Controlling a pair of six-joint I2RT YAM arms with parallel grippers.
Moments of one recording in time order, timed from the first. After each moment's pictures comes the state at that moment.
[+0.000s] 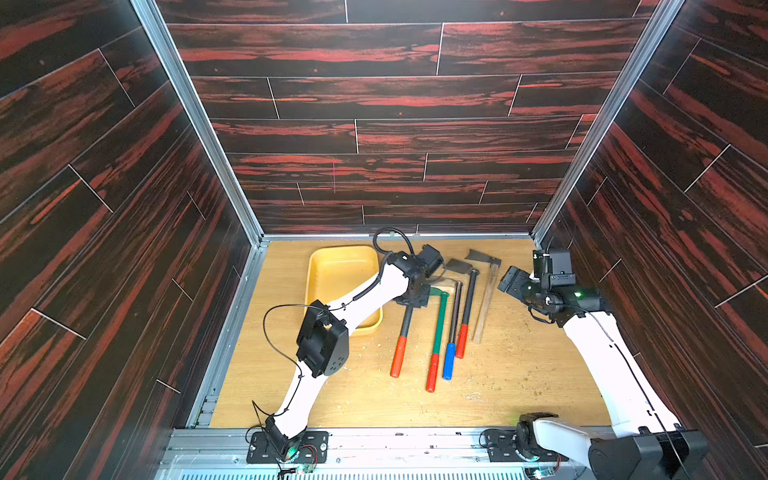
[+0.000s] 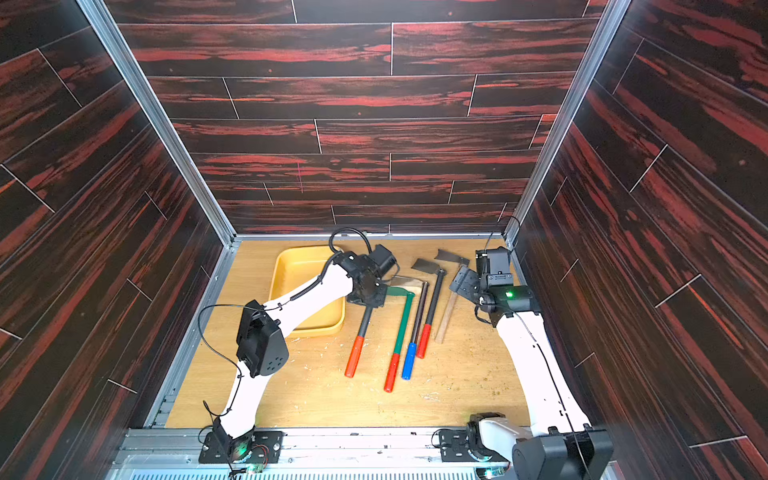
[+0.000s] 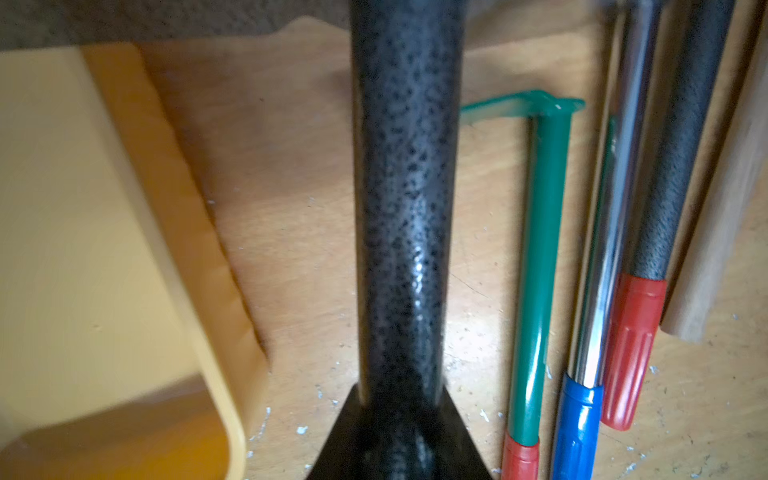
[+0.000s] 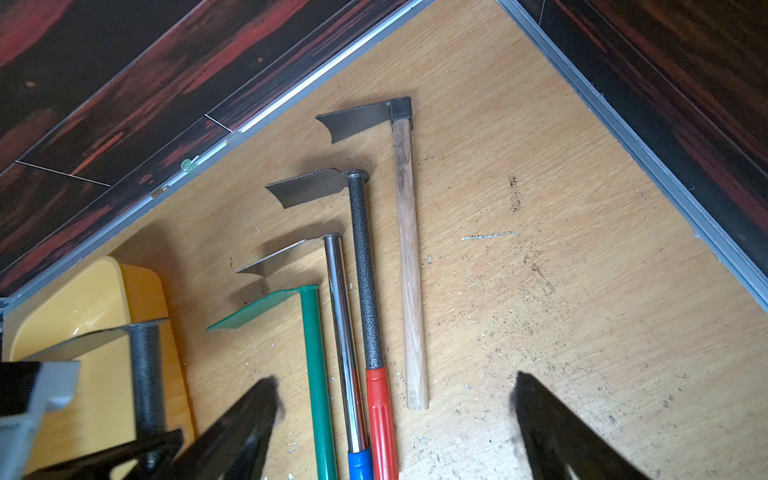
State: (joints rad) left arm -0.75 2.19 2.11 -1.17 -0.10 -0.52; right arm 0.13 1.19 1.24 -0.87 0.13 0.58
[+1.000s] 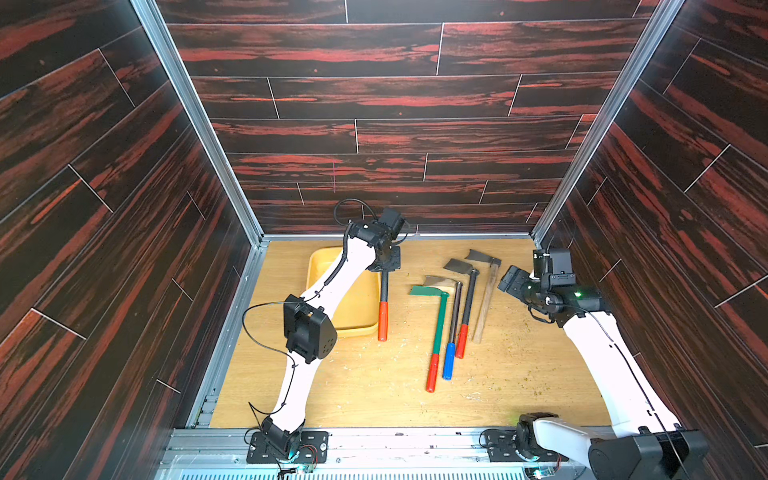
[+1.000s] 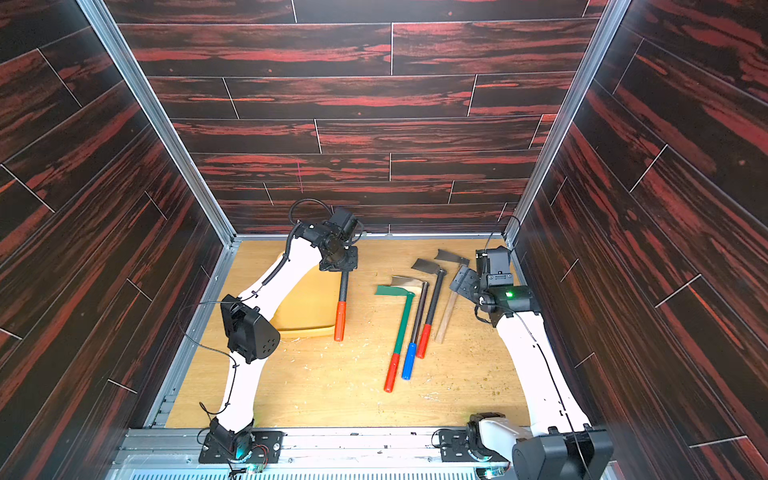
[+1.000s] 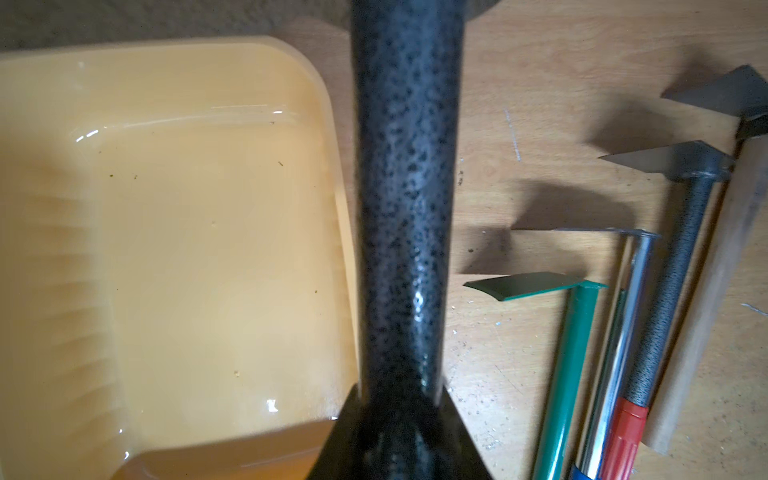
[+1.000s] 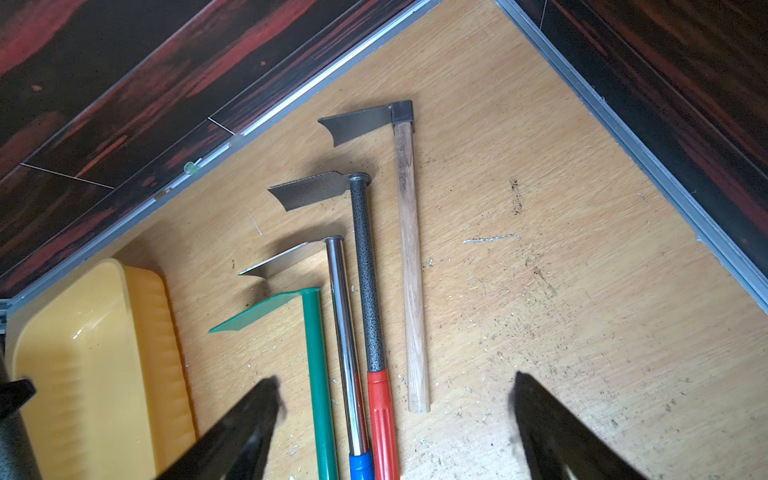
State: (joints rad) left arm -0.53 2.23 2.35 -1.24 -0.09 -0.49; right arm 0.13 1.19 1.24 -0.86 0.13 0.57
